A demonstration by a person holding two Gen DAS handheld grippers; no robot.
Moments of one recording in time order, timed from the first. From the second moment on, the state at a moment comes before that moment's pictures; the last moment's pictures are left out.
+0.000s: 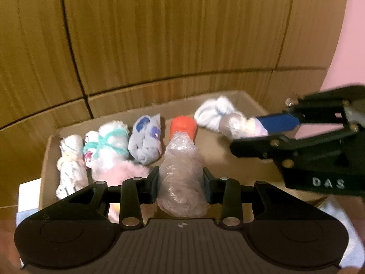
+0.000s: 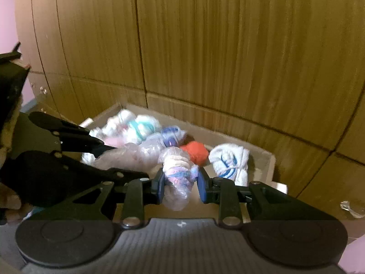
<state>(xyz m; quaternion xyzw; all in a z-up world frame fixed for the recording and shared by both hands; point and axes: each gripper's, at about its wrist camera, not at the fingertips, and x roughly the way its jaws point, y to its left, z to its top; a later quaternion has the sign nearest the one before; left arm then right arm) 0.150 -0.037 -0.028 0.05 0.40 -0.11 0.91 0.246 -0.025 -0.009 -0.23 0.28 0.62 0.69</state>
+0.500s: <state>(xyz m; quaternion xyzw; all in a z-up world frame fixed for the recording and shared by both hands) 0.180 -0.034 -0.054 0.08 0.43 -0.13 0.89 0.255 0.019 -0.031 -0.30 0.30 0.63 0.65</state>
